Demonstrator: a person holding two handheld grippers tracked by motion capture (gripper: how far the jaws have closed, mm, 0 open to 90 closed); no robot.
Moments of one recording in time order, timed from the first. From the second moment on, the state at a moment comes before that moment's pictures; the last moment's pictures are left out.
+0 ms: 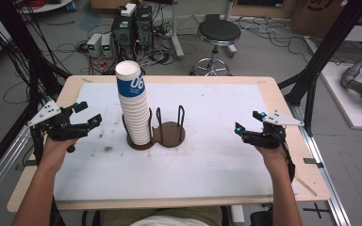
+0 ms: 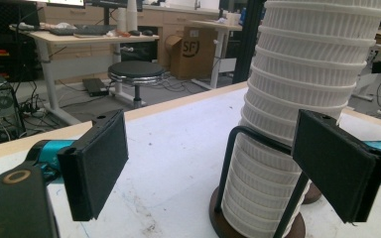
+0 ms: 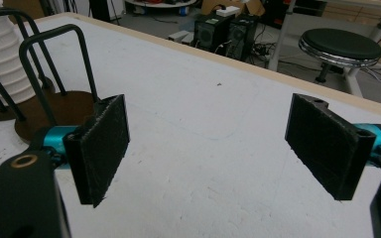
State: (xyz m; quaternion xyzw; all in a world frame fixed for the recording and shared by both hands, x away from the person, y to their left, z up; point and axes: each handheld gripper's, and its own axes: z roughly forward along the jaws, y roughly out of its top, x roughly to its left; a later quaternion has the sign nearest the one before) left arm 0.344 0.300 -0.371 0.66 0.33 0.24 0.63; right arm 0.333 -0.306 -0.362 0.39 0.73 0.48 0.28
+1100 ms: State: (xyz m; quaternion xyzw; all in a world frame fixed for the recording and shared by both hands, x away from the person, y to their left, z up) left arm 0.340 0.295 -0.372 0.66 0.32 0.21 0.65; right arm 0.346 -0.255 -0.354 0.34 0.75 0.52 0.21
